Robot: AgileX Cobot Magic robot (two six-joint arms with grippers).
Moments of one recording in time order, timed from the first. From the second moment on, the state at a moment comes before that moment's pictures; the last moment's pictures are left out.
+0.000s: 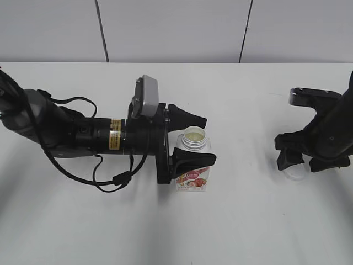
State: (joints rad) left arm -0.43 2.26 -1.05 1.25 -1.21 -0.44; right arm 0.16 1.82 -0.88 0.22 0.48 -0.04
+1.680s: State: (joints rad) left arm -0.42 1.60 -1.11 0.67 0.45 -0.61; right arm 0.16 1.35 -0.92 0.19 0.81 -0.04
